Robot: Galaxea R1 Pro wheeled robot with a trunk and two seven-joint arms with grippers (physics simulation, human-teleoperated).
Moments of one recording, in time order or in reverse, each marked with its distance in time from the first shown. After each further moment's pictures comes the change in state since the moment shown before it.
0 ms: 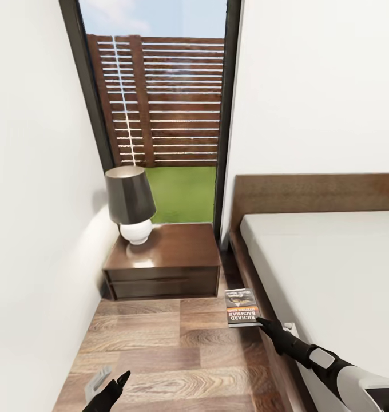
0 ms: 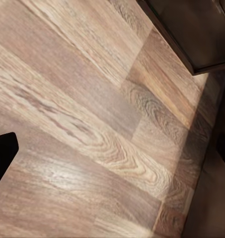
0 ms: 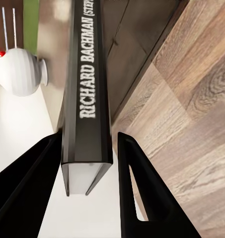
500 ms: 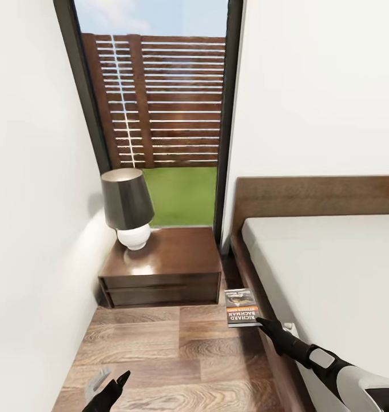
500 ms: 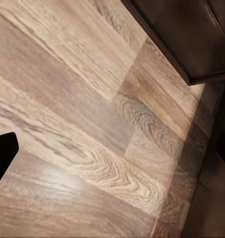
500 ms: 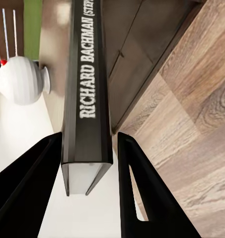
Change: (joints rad) left arm 0.000 0.001 0.000 0.000 0.000 0.000 0.000; right arm 0.000 0.001 0.001 0.000 0.000 0.000 0.000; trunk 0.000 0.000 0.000
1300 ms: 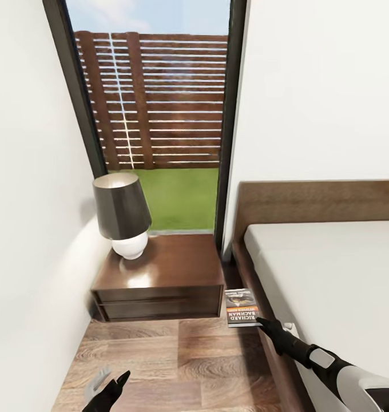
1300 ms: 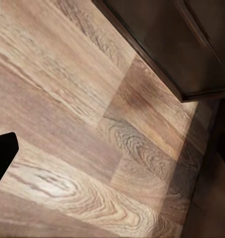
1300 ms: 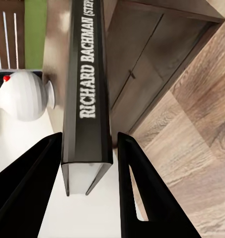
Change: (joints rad) left arm 0.000 0.000 0.000 0.000 0.000 0.000 0.000; right arm 0.000 -0.001 -0.001 0.000 0.000 0.000 0.000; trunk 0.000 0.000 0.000
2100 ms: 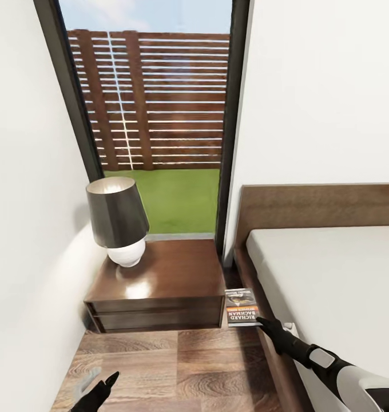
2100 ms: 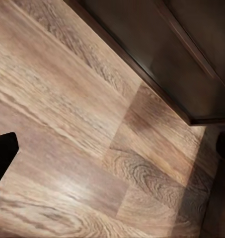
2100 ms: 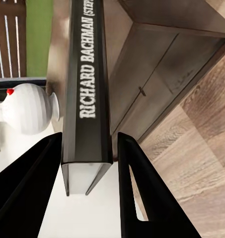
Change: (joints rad) left arm 0.002 0.054 -0.001 0.001 -0.003 0.002 -0.002; right arm 0.000 0.000 -0.003 0.000 -0.002 0.003 0.000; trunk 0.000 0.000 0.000
